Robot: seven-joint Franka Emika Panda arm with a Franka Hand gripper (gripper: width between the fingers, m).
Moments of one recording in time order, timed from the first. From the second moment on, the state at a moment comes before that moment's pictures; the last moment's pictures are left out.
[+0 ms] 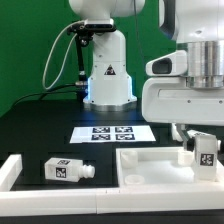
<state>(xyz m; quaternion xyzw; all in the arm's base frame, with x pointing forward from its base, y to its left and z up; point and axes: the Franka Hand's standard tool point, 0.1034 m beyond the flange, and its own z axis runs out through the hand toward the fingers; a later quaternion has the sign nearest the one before) 0.643 0.112 0.075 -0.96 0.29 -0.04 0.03</state>
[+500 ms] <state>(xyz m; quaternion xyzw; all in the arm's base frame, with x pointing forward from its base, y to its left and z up) 0.641 0.110 0.073 -0.82 0.57 -0.03 0.04</state>
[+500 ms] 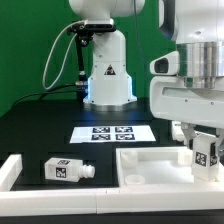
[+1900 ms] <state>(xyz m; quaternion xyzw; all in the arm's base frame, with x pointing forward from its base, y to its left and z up) 0.643 0.116 0.072 -0.88 0.46 -0.03 0.06</state>
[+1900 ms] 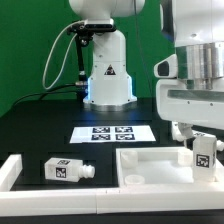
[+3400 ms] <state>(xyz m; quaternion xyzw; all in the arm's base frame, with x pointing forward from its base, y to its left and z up) 0.639 0.106 0.069 -0.56 0.82 0.01 0.05</state>
